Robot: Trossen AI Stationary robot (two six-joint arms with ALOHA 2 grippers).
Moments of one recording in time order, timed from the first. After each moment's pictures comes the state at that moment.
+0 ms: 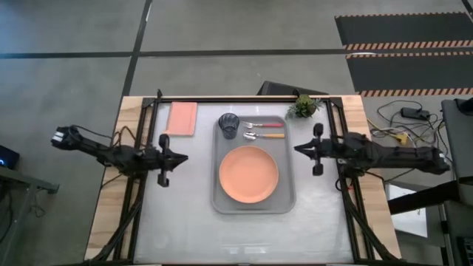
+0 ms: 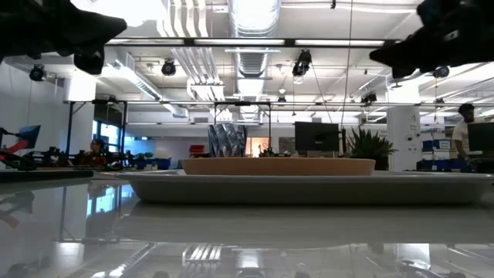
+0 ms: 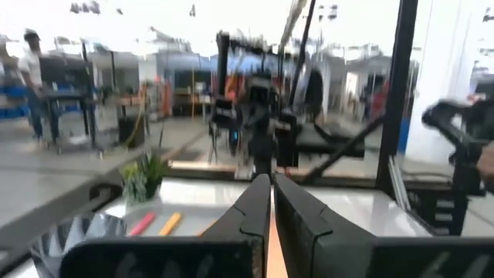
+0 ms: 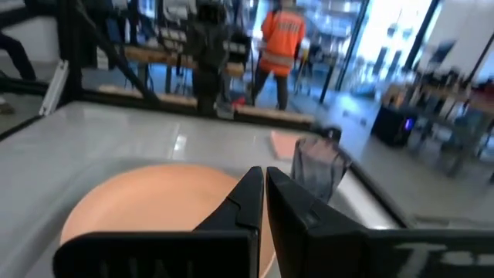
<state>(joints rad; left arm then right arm) -0.32 0.35 0.08 0.47 -0.40 0.02 -0.12 0.33 0.19 0.15 -0.05 -0.18</state>
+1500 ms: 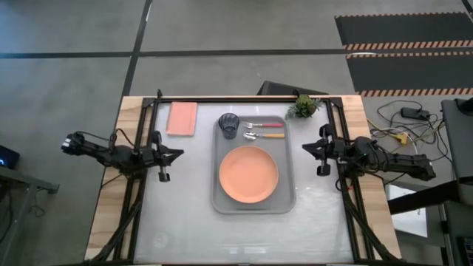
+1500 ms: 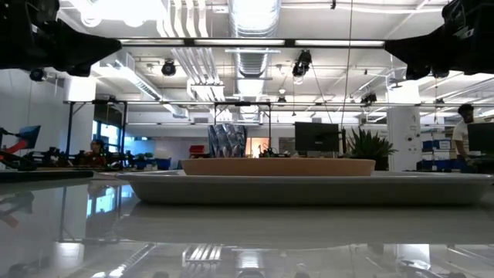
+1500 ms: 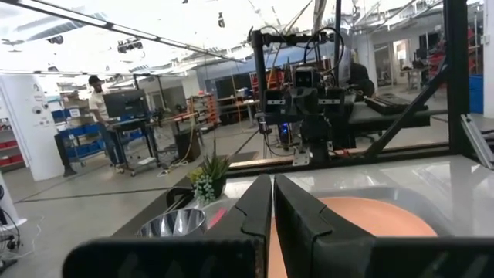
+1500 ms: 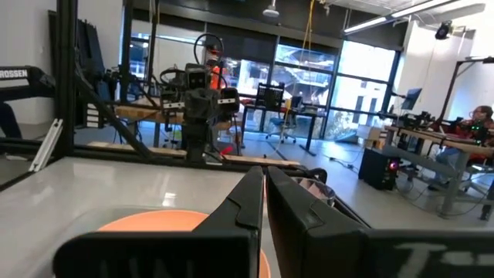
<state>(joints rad) -0.32 0.09 0.01 0.25 -0.53 0.27 -0.12 0.07 0.04 0.18 -0.03 -0.15</state>
